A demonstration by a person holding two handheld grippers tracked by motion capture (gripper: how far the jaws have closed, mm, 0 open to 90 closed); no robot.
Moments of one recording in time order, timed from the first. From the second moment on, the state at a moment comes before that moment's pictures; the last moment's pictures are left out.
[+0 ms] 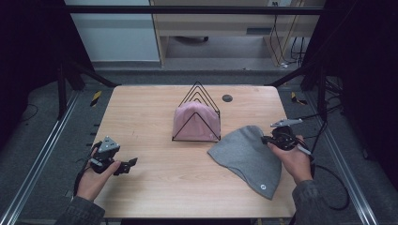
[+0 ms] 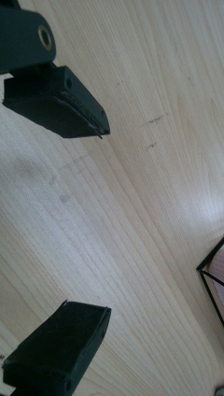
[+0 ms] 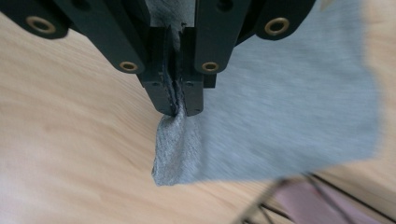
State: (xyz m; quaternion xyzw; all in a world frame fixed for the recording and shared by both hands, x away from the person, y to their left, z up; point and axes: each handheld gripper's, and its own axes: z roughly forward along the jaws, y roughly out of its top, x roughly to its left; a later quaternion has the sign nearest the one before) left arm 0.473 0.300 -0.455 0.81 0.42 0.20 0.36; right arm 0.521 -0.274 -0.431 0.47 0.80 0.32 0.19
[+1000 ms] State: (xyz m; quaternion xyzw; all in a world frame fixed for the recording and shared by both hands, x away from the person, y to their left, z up) left arm 0.469 0.287 -0.459 0.83 0.38 0.18 0.37; right arm 0.455 -0.198 -0.286 0.30 0.82 0.41 0.25
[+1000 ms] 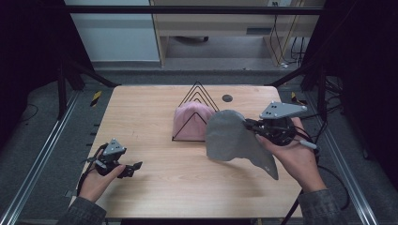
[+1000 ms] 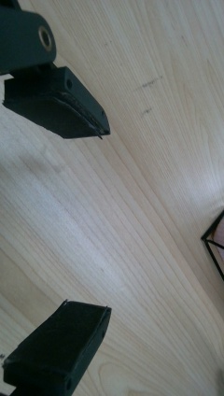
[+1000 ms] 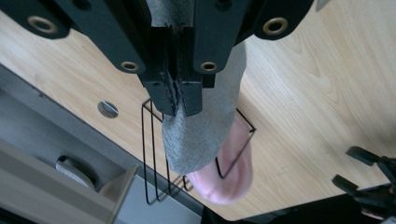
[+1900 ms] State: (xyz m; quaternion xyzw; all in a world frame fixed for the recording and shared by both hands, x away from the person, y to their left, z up) left arm 0.447 0.233 -0.411 0.85 0.28 0.14 0.43; right arm 0.452 -0.134 -0.252 0.23 0.83 0.45 0.24
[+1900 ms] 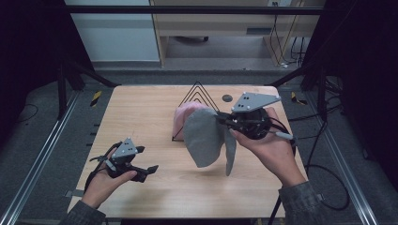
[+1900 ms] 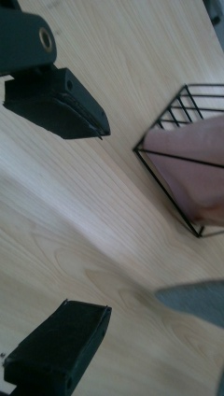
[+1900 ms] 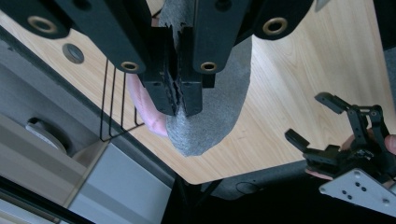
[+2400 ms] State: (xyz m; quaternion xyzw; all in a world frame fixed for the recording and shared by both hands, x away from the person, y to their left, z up) left arm 0.456 0.196 -0.384 0.85 0.25 0.11 0.45; right arm 0.454 -0.102 -0.248 0.21 0.84 0.46 0.22
